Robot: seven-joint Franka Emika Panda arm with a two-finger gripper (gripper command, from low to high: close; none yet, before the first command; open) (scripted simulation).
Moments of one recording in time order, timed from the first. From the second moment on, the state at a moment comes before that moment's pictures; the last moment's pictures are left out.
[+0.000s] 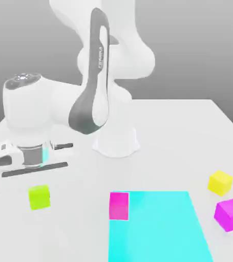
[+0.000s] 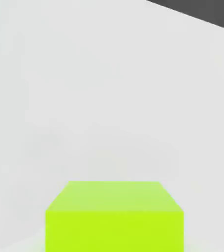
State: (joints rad) arm 0.07 0.13 -0.34 -2.62 0.12 2.77 -0.19
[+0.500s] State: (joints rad) arm 0.49 0.14 0.04 -2.53 -0.01 2.67 -0.67
